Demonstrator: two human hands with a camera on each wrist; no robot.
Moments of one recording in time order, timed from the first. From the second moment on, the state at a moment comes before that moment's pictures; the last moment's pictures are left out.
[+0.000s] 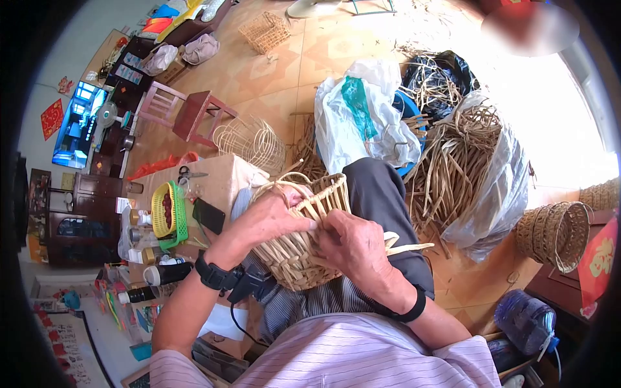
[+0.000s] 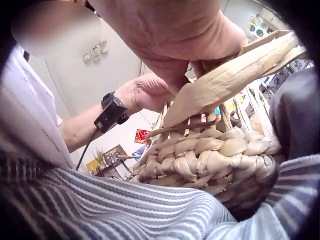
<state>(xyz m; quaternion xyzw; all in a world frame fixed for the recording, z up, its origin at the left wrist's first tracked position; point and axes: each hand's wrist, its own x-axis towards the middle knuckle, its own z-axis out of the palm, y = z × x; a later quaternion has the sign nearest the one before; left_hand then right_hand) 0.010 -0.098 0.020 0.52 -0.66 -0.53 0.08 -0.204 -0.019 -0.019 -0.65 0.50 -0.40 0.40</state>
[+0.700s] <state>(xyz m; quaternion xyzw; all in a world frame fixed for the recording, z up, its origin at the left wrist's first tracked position) 0.007 -0.109 0.019 0.50 -0.72 -0.48 0.02 -0.200 -0.008 -0.030 -0.78 0.48 -0.37 0.18</state>
